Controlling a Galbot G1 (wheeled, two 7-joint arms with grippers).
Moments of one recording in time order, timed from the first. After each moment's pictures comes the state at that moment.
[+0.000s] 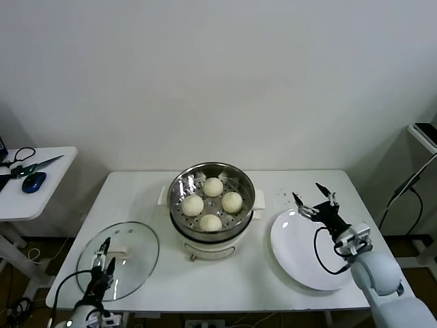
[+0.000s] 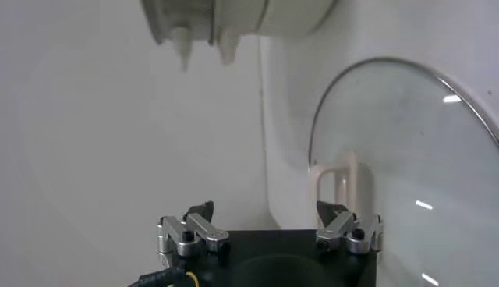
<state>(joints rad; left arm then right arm) 1.59 -1.41 -0.76 -1.83 1.42 -0.06 -0.02 -1.20 1.00 0.50 1.73 0.37 -0.06 -0.19</state>
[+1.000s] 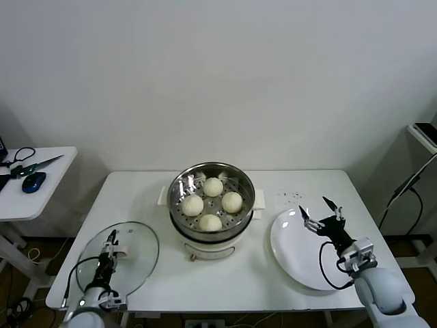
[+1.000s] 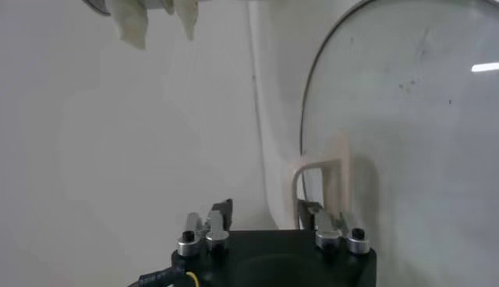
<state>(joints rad) 1.38 -1.38 -0.73 -1.54 1.46 -0.06 -0.15 -1.27 1.07 0.56 1.70 0.27 -0.02 -0.22</state>
